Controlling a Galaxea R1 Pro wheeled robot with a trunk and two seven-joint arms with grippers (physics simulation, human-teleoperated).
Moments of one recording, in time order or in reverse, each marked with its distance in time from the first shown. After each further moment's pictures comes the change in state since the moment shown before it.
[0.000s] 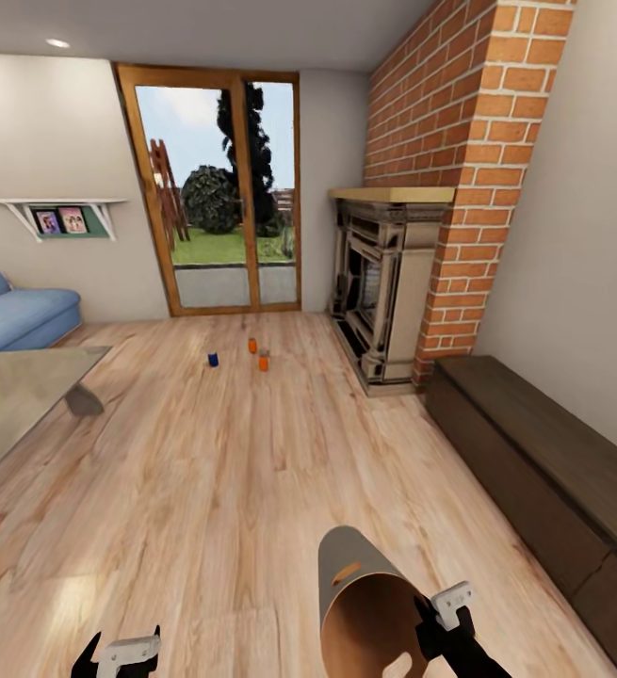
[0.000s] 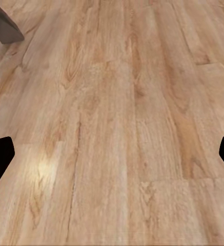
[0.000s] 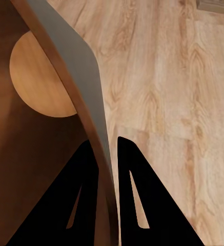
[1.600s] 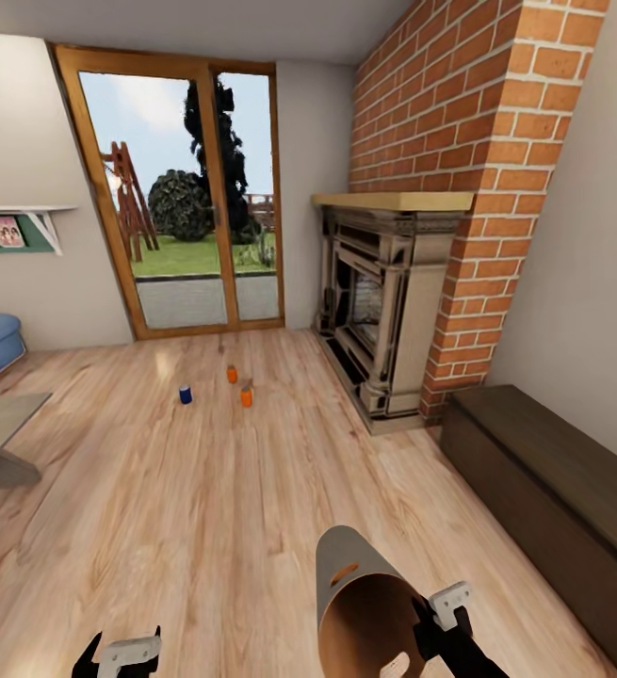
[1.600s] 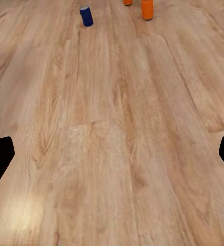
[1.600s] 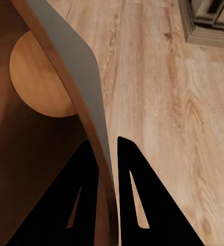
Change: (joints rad) left arm 0.000 0.000 -0.002 0.001 -0.001 0.003 -0.002; right arm 0.000 0.007 0.002 0.000 0.000 0.000 0.000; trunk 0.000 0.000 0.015
